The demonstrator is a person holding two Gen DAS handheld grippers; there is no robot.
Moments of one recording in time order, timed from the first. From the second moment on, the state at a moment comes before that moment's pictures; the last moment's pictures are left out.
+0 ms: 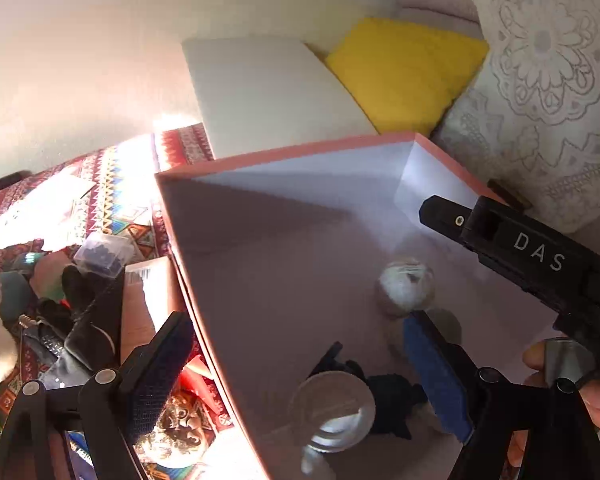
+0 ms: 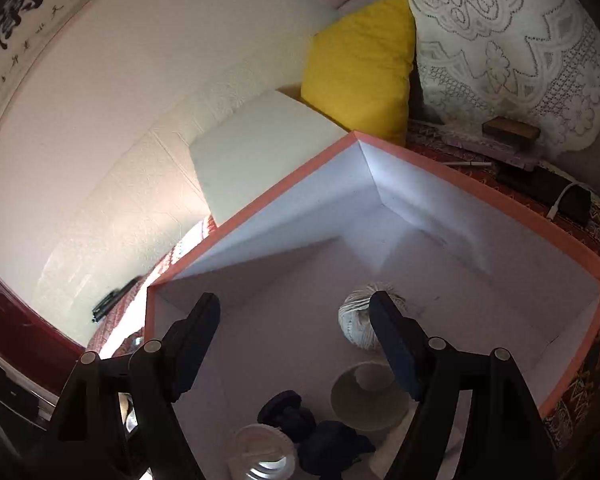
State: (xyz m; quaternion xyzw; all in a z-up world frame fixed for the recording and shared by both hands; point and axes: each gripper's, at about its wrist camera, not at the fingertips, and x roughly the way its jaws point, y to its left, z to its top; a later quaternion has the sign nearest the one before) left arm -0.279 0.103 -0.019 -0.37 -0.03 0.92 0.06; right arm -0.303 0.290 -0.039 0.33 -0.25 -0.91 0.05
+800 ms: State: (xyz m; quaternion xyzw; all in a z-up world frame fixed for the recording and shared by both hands) left arm -0.149 -0.164 -0.125 -0.39 -0.07 0.91 -0.15; right arm -0.227 0.057 -0.080 0.47 -0.40 -0.75 0.25
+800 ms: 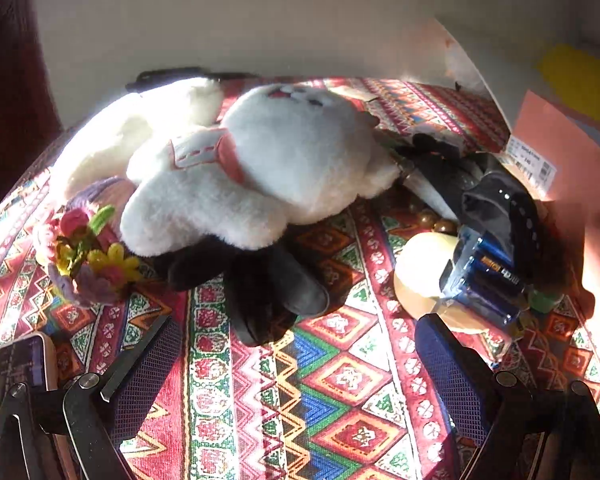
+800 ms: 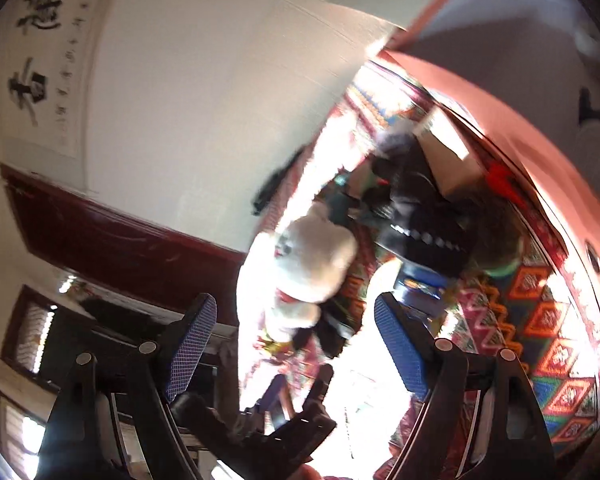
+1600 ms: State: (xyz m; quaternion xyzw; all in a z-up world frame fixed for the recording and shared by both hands) left arm -0.152 -0.195 -0.131 -0.42 -0.17 0.88 -0.11; right arm -0.318 0.009 -0.169 0.49 -0.38 -0.74 0.27
